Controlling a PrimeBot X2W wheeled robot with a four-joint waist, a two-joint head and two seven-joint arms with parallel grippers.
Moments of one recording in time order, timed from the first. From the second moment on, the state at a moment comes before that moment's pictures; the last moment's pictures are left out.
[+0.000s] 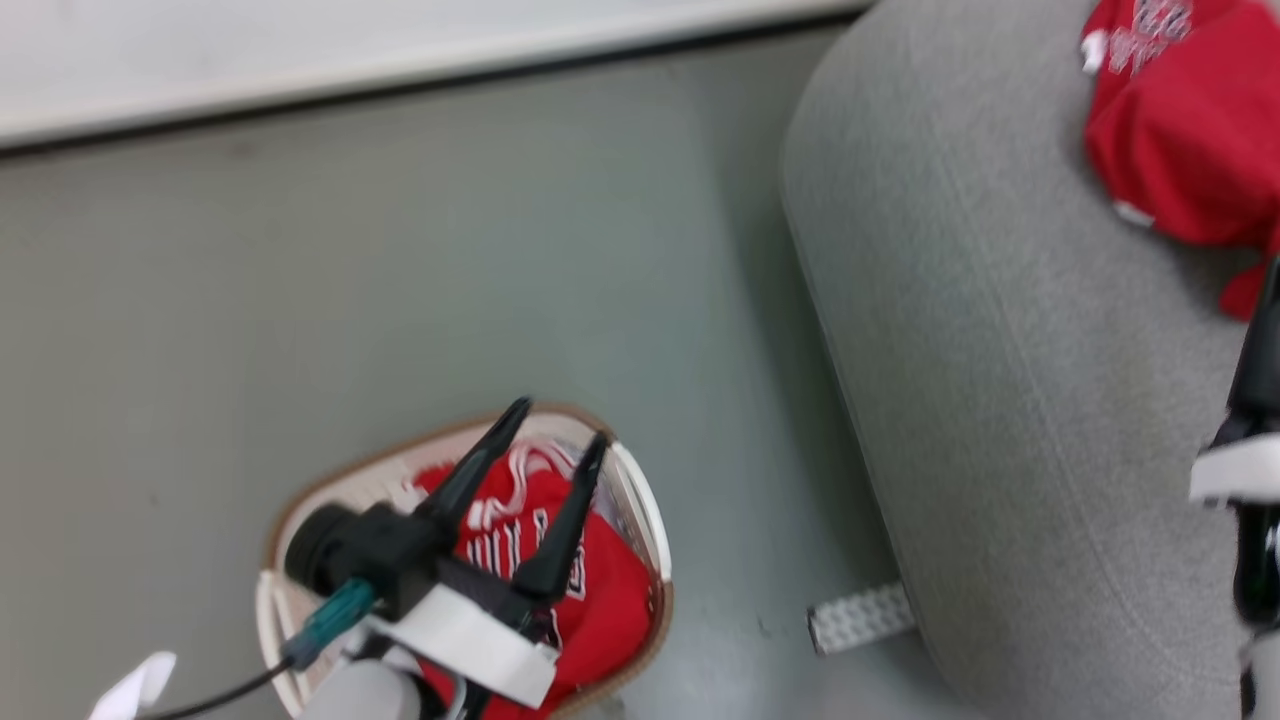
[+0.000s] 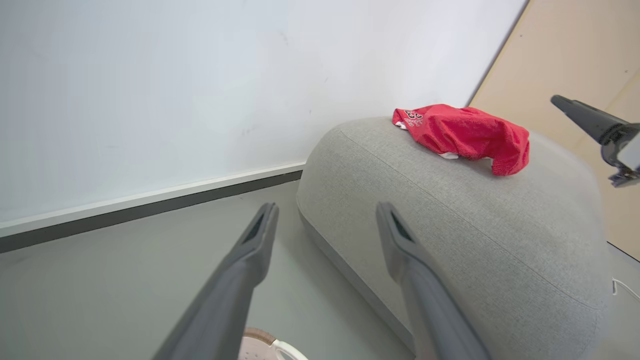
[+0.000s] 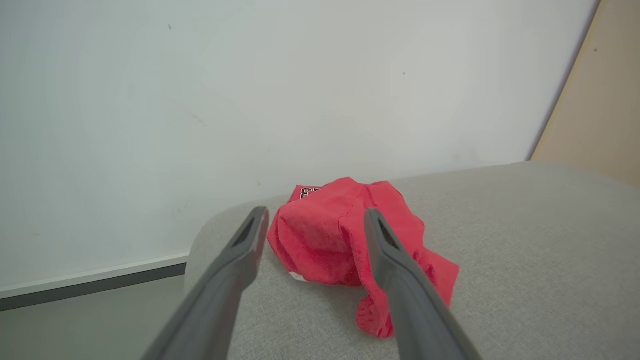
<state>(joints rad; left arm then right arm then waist) -0.34 0.30 -0.54 0.02 -0.35 -0.01 -0.22 -0.54 -0.08 -0.29 0.43 0.17 0.13 -0.26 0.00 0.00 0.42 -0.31</state>
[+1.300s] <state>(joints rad) 0.15 0.06 -0.02 0.10 -0.26 -0.07 -0.26 -0.07 -0.05 0.08 0.38 0.22 0.13 -0.26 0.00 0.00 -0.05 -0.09</state>
